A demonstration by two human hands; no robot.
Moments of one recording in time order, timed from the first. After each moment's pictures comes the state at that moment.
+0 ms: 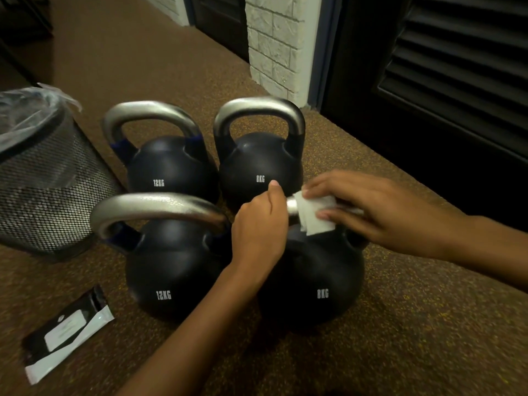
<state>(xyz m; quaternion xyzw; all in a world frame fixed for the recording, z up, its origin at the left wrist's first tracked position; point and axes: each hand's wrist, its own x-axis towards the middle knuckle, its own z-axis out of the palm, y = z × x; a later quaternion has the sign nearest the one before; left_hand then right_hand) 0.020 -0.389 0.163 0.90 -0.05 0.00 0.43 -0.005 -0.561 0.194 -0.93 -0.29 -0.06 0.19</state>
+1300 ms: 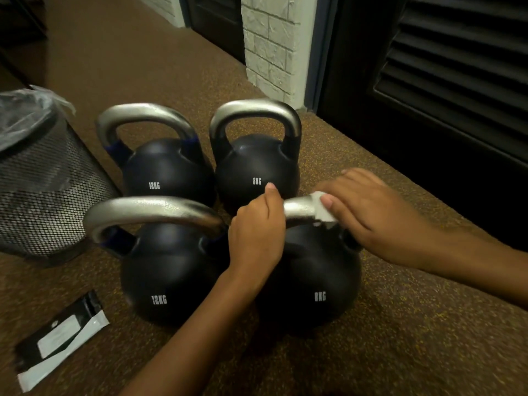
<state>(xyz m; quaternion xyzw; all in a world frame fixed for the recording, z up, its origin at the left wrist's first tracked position) 0.018 -0.391 0.161 0.89 -0.02 0.01 0.46 -0.007 -0.556 0.173 -0.97 -0.19 -0.12 0.12</state>
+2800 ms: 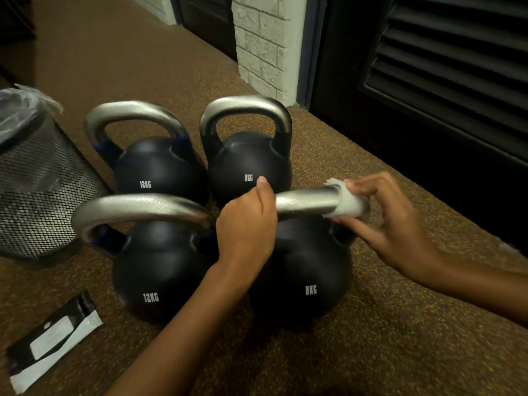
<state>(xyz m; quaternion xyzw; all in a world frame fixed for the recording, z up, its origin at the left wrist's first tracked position) 0.019 -0.393 0.159 0.92 -0.08 0.08 0.38 -0.030 -0.587 0.130 -0.90 -0.14 -0.27 0.31</state>
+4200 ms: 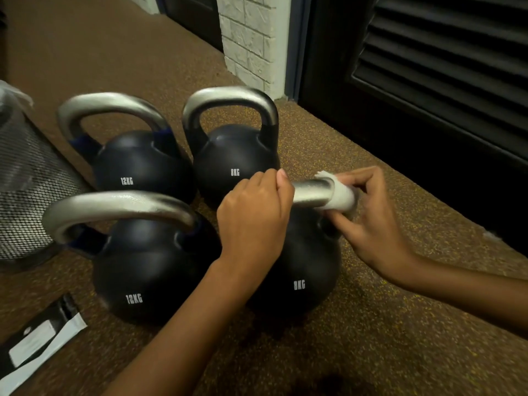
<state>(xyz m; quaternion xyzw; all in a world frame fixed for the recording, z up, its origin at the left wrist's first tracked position) 0.020 -0.413 0.146 0.90 -0.19 0.31 0.24 -0.033 -0.569 0.124 -0.86 -0.01 -0.26 0.43</state>
